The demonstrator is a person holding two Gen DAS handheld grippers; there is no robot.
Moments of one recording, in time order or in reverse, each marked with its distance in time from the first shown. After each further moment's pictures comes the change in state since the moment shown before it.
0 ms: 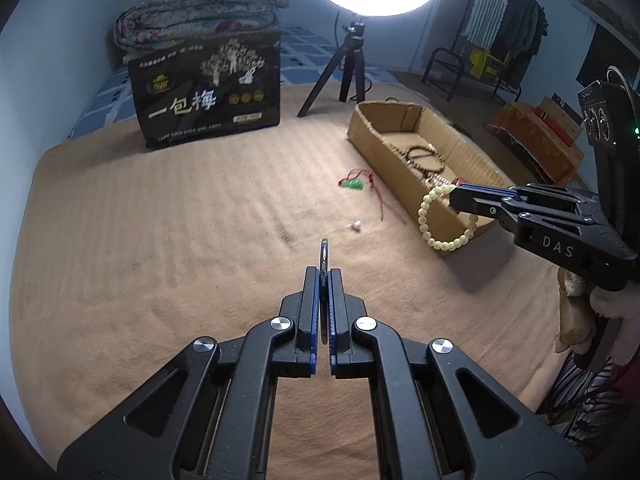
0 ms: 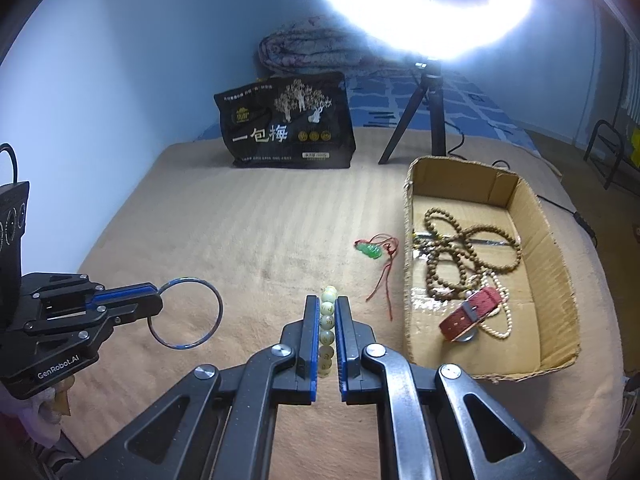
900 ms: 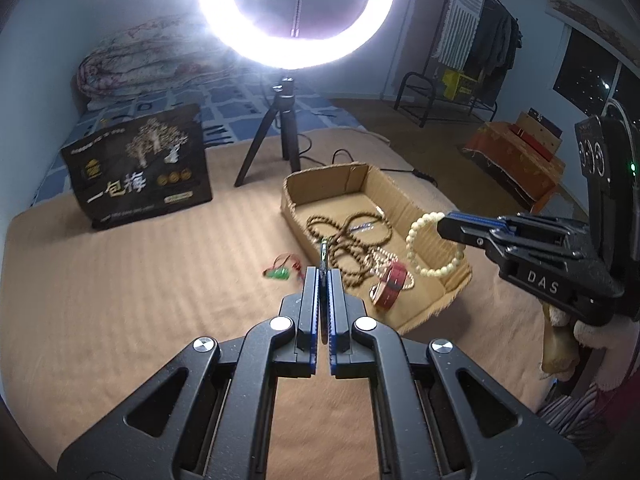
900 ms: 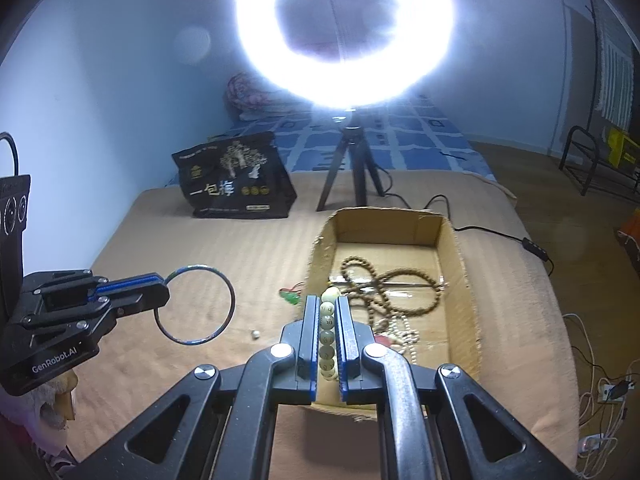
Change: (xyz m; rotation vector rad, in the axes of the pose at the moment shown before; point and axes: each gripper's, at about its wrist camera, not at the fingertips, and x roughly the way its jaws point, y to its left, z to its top) left arm 0.022 -0.080 0.083 0.051 -0.099 -0.064; right arm -0.044 -0.089 0.031 0.051 -0.086 -0.054
